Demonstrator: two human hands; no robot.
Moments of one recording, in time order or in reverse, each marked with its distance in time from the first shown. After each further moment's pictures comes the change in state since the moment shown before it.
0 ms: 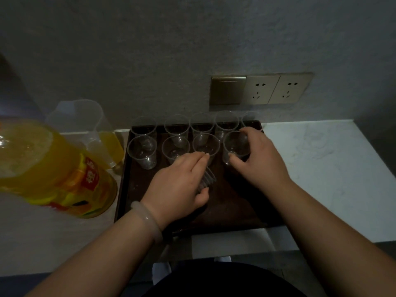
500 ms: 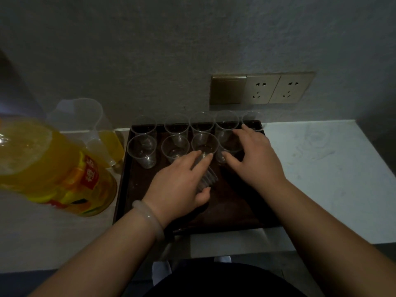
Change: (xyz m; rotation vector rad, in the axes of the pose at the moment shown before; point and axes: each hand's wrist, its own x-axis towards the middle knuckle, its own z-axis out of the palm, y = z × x) left_hand 0.003 0.004 0.001 -0.019 -0.064 -0.054; right_hand 0.003 0.002 0.005 -0.135 -0.045 -0.064
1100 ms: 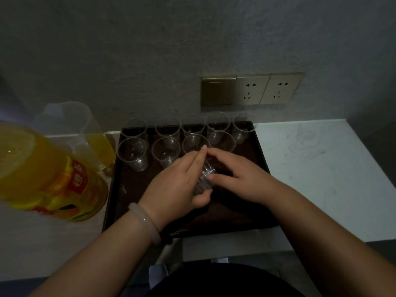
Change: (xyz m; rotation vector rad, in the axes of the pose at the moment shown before) left_hand 0.010 0.009 0.006 -0.157 0.077 0.091; right_hand -0.016 -0.003 -0.019 0.495 -0.449 -0.244
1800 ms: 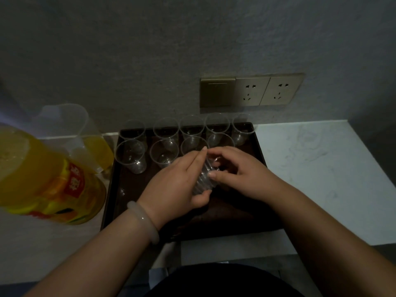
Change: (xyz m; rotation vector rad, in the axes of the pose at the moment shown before) left_hand 0.009 -0.004 -0.001 -0.026 -0.014 0.016; right_hand 0.003 0.006 -0.008 0.122 0.086 0.040
